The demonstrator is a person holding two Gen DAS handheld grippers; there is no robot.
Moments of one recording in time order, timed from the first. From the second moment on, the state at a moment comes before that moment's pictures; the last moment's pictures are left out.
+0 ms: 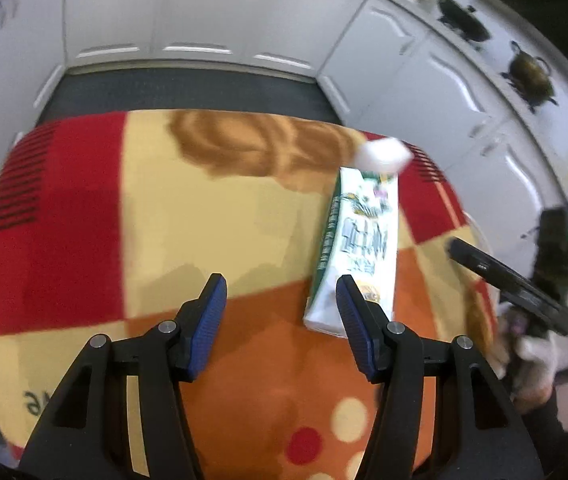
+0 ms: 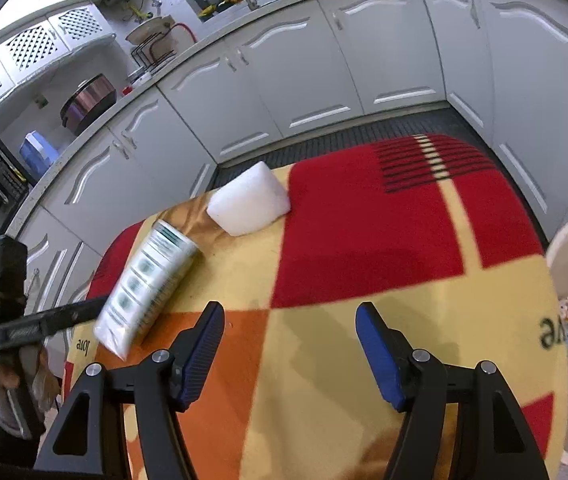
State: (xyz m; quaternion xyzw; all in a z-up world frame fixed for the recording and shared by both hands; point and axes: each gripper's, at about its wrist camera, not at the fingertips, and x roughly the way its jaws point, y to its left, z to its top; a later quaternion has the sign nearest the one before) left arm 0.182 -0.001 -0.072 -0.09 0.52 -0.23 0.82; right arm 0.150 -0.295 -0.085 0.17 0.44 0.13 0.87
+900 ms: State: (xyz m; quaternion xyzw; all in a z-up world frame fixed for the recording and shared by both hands) left arm 0.194 -0.056 -0.081 -0.02 0.50 -0.19 0.85; right arm 0.205 -0.278 -0.077 0.16 0.42 0.14 0.88
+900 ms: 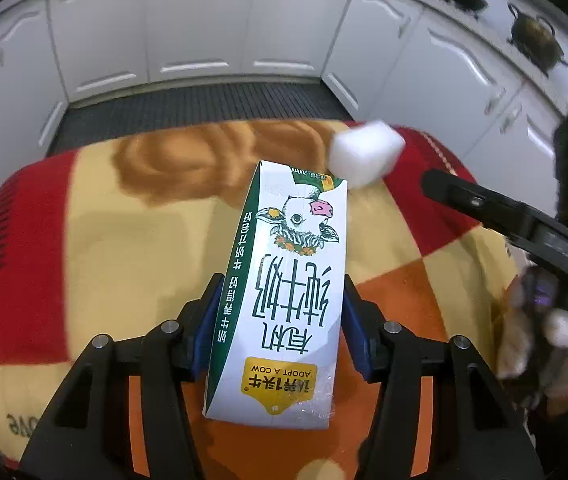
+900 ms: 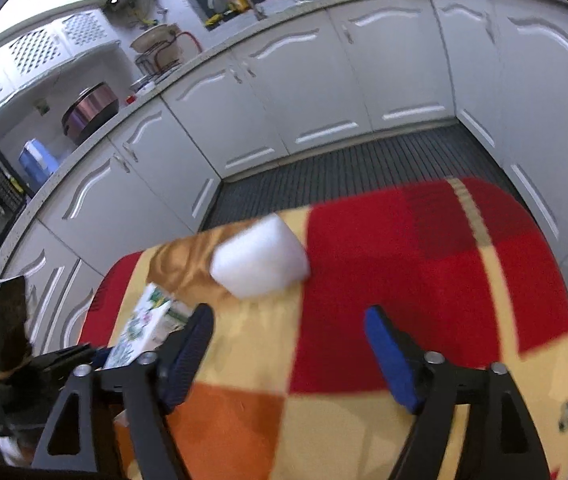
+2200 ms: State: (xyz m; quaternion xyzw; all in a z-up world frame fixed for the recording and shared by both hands) left arm 0.139 -0.132 -0.069 0.00 0.46 -0.21 0.86; right arm 0.093 -0.331 -0.063 0.12 0.39 0.12 0.91
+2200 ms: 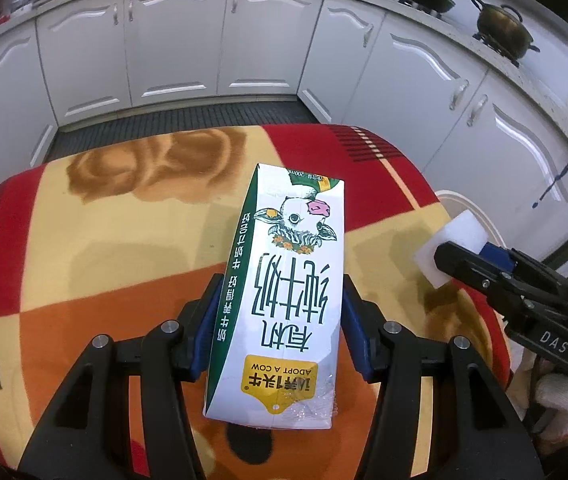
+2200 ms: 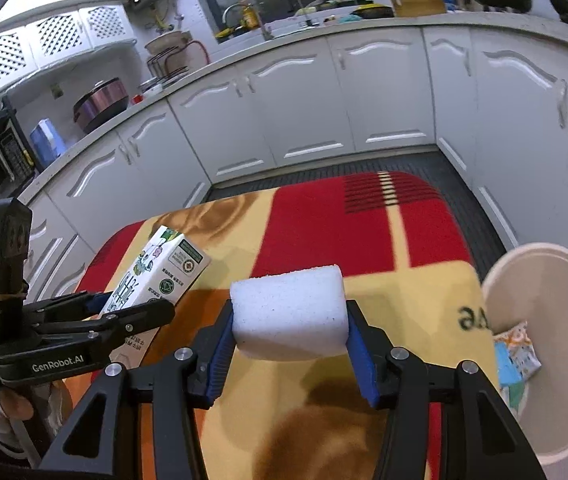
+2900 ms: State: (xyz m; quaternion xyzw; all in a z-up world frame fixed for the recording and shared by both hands) left arm 0.107 -0.197 -0.062 0.02 0.45 -0.25 0.86; right arm 0.049 -0.386 -0.054 0.14 0.37 0.07 0.92
